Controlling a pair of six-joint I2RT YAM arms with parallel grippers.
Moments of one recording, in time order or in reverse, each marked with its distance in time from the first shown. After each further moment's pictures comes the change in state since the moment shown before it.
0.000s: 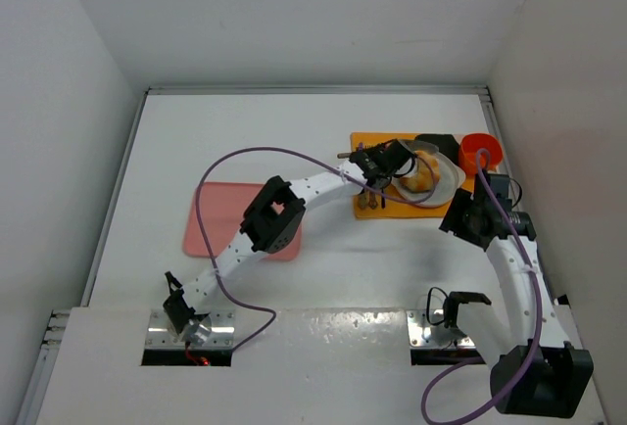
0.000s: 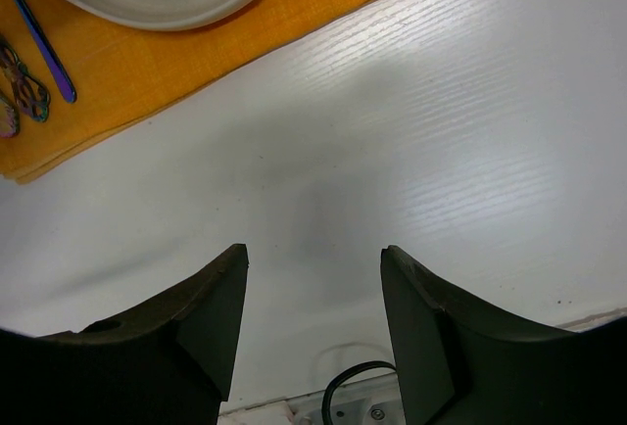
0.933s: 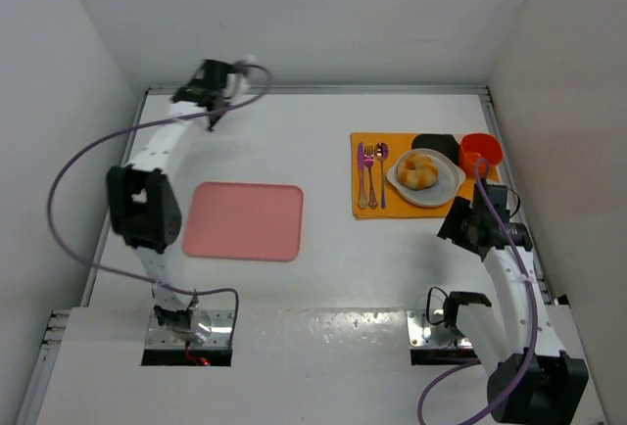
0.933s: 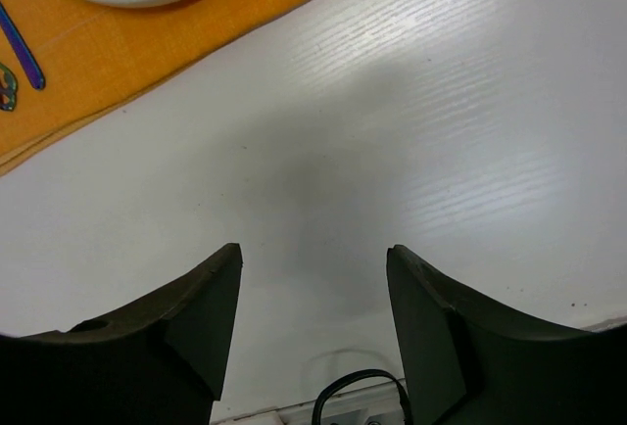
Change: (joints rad) left arm 0.689 -0.694 -0.536 -0.191 0.171 -0.226; right arm -0.013 -0.055 -0.090 0.045 -0.014 0.006
